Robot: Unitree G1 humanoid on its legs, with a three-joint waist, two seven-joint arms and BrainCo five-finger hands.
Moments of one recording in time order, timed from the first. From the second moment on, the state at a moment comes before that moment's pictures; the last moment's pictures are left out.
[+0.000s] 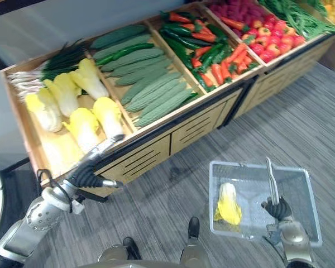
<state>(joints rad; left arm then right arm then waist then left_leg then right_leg) 0.18 0.52 -0.05 -0.25 0.25 -0.41 0.01 0.03 -0.51 -0.34 0.89 -0.11 -0.20 0.04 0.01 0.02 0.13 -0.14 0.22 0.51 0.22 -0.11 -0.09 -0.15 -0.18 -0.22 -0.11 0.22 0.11</state>
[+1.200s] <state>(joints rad) 0.22 0.01 0.75 0.95 0.01 -0.10 0.32 0.08 -0.14 -0.53 1.04 -0.12 -0.11 -0.11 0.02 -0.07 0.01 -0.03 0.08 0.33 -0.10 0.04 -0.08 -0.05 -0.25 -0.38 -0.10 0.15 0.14</state>
